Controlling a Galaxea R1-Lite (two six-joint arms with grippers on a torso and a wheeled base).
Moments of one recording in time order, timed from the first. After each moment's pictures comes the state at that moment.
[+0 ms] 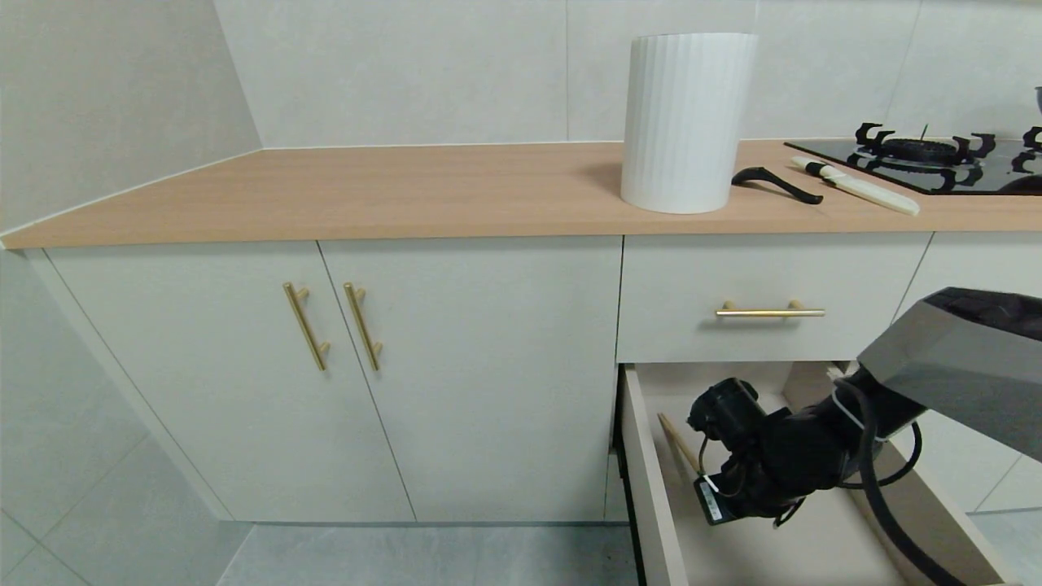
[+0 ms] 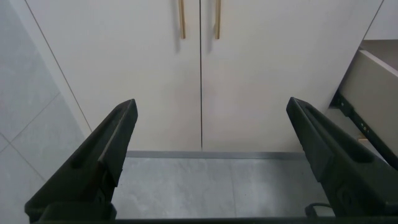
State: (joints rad) left arm 0.00 0.00 0.00 0.00 0.02 0.00; right arm 0.45 2.23 -0.99 -0.07 -0.19 0.23
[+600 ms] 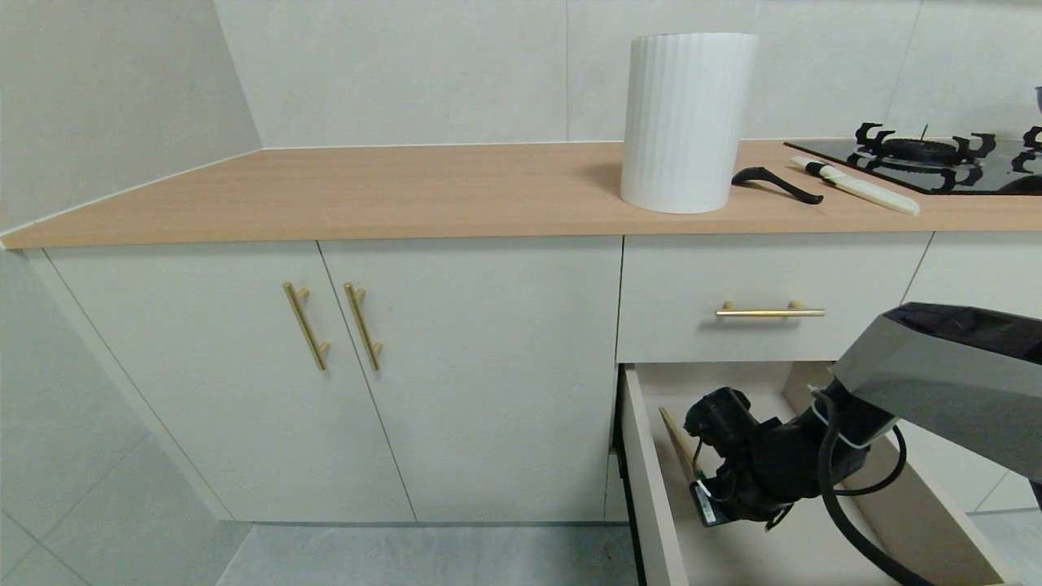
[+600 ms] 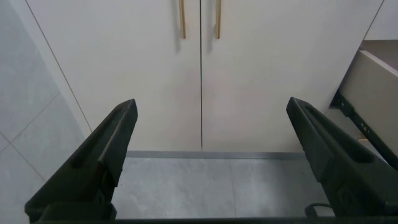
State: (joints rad) left arm 0.00 0.00 0.00 0.00 0.02 0.00; right arm 0.45 2.30 -0.99 -0.14 -0.22 0.23
